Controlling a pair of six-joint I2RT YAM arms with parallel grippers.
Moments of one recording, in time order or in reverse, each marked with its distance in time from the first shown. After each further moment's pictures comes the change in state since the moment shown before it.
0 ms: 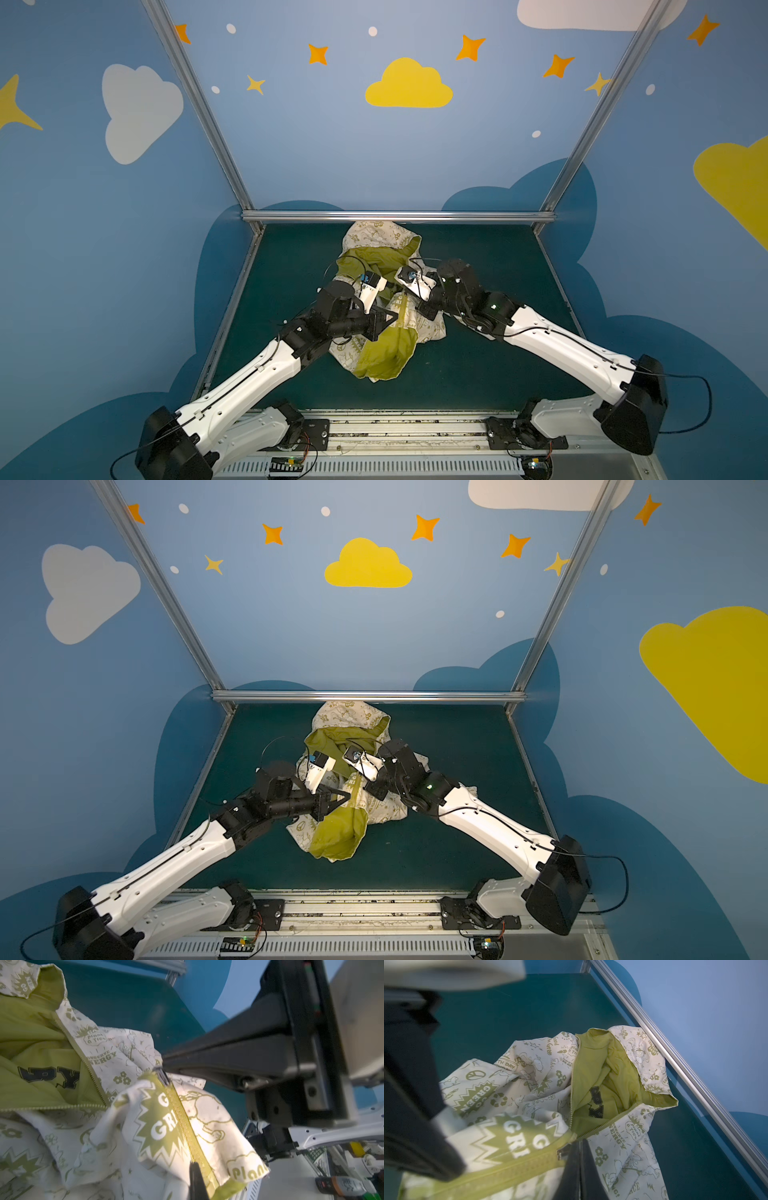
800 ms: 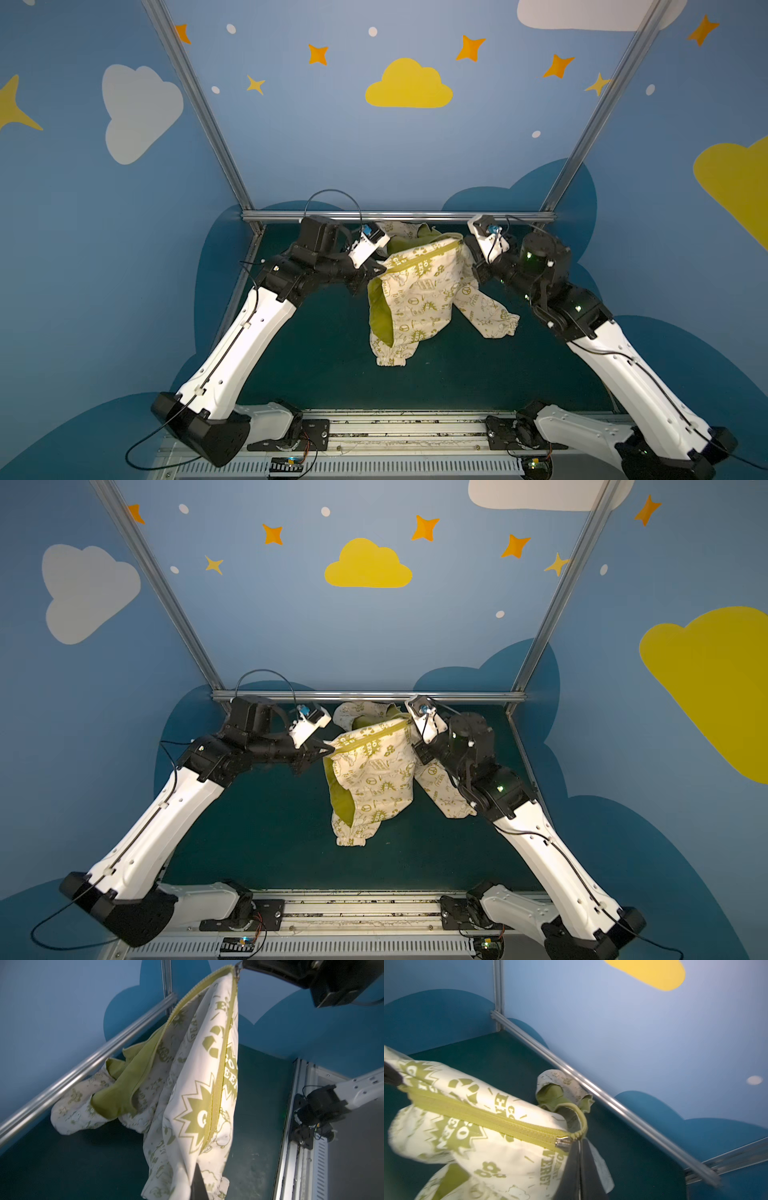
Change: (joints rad) left arm 0.222 0.239 0.629 -0.573 0.071 0.731; right arm -0.220 -0.297 0.104 -0.116 0.112 0.111
